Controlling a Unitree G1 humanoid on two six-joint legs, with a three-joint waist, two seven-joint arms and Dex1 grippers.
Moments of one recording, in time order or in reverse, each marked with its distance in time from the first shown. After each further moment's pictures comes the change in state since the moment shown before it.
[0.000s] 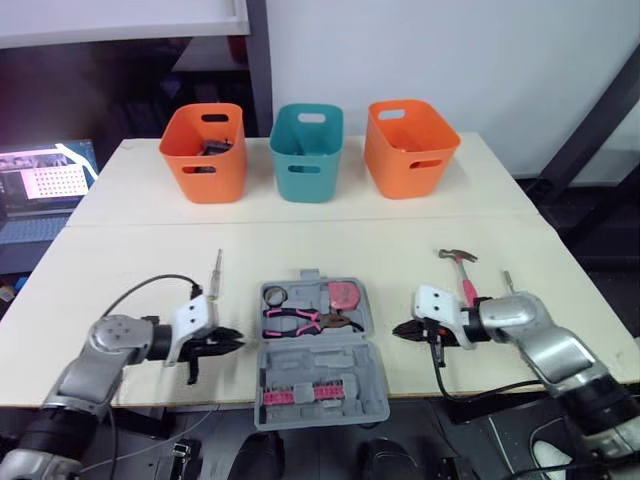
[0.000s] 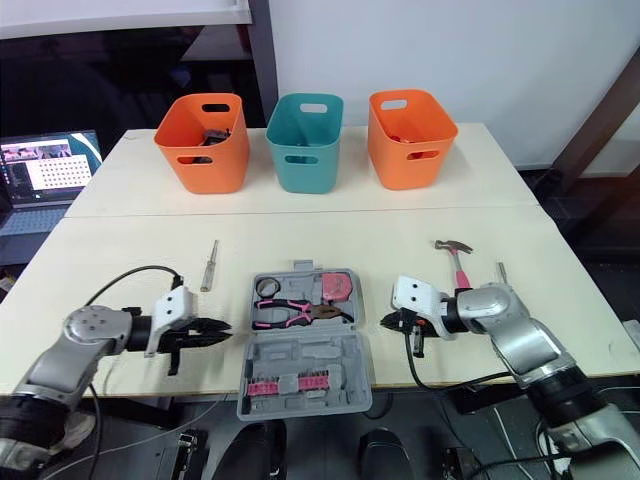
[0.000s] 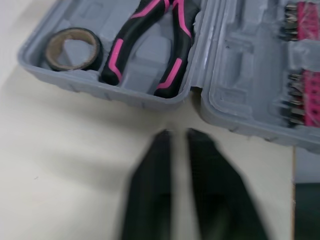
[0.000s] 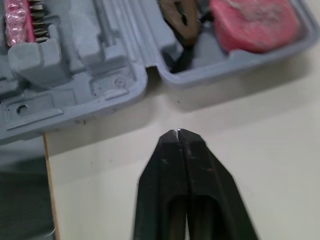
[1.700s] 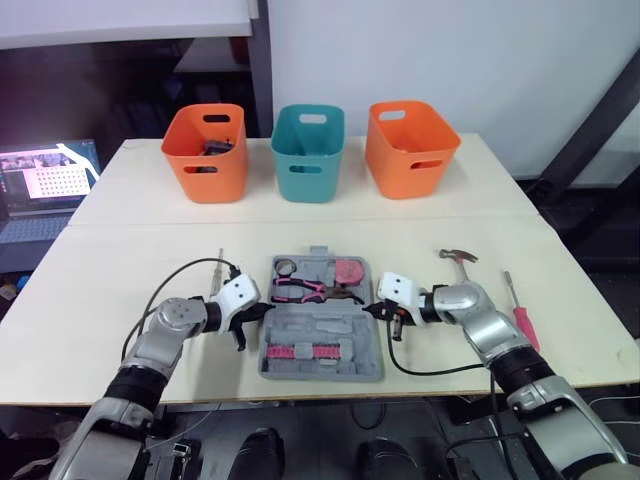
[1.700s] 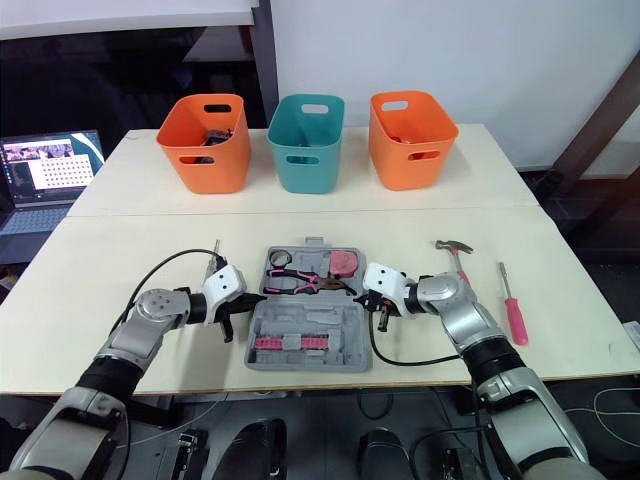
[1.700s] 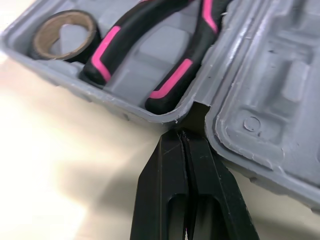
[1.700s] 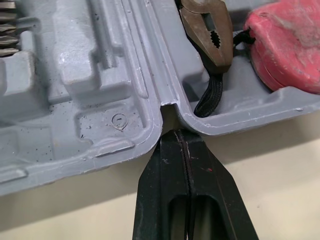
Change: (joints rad) left arm -0.290 -0.232 -0.069 0.372 0.179 -0.098 0.264; right arm -0.231 0.295 0.009 0.437 -0.174 -0.137 -0.091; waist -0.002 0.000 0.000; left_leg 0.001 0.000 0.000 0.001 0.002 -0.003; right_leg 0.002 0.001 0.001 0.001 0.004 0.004
